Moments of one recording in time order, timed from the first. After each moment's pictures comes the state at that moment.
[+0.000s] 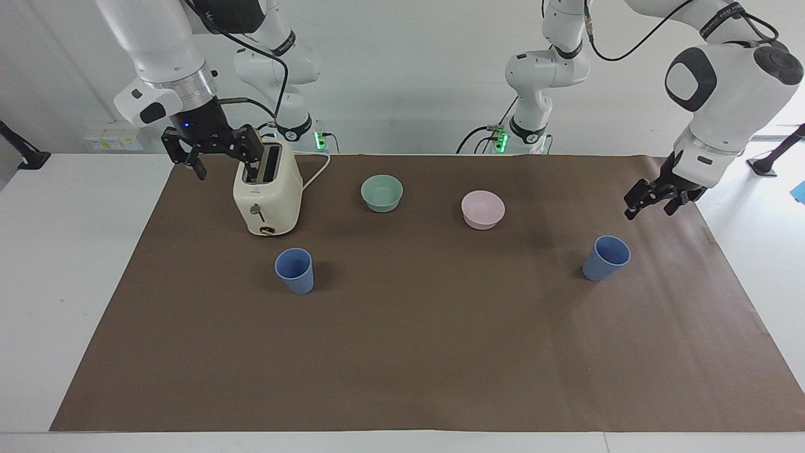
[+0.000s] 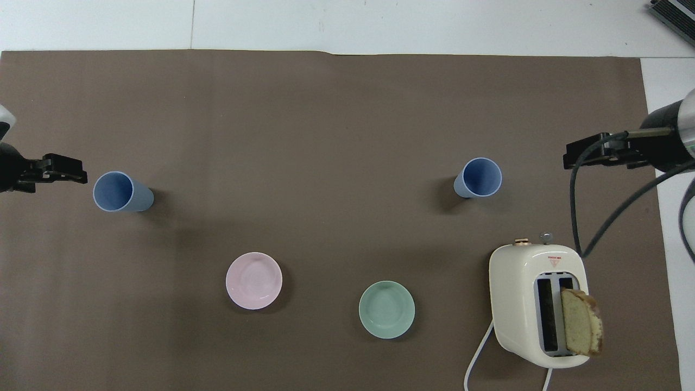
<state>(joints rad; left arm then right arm) 0.09 0.05 0.01 -1.85 -0.04 1.91 -0.01 0.02 0.05 0.05 -1.47 0.02 1.57 0.07</state>
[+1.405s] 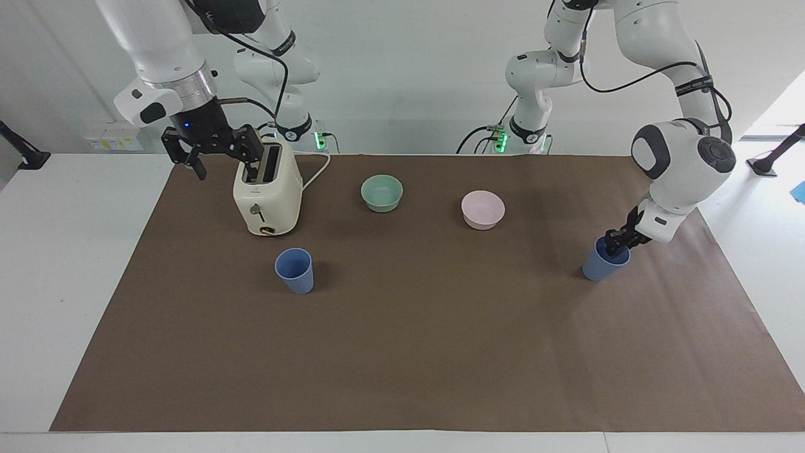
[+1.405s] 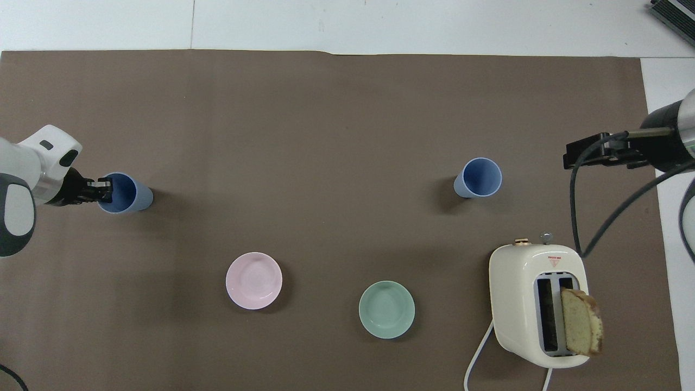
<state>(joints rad) 0.10 0.15 -0.01 -2.01 -0.04 2.16 -0.02 0.02 0.05 0.05 -1.47 0.02 1.57 0.07</state>
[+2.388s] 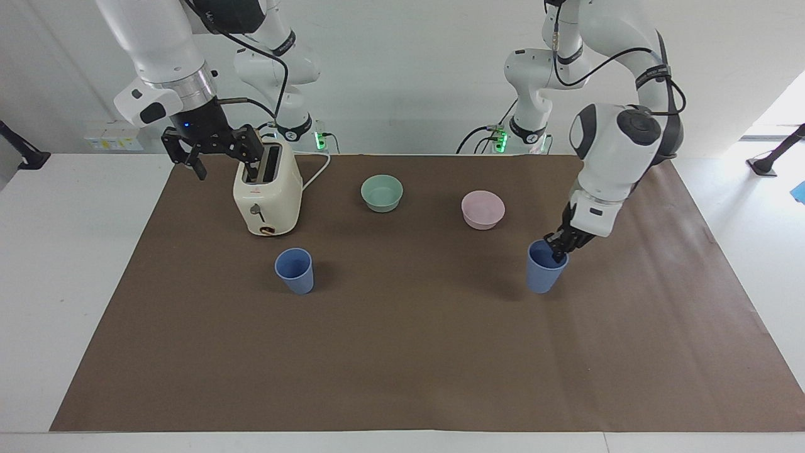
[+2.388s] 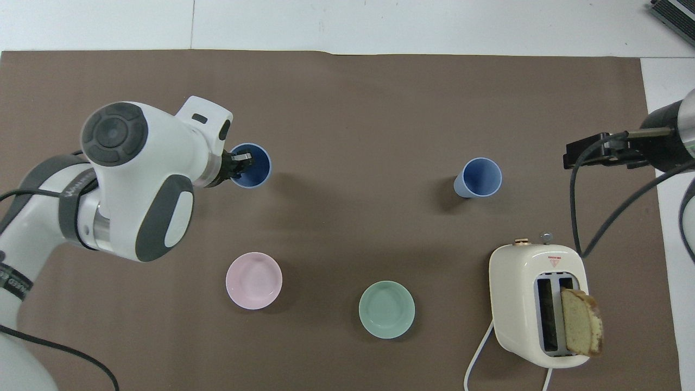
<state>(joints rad) -0.38 0.17 -0.03 -1.86 -0.05 2.17 -0.66 0.02 0.05 0.05 -1.47 0.02 1.57 0.07</state>
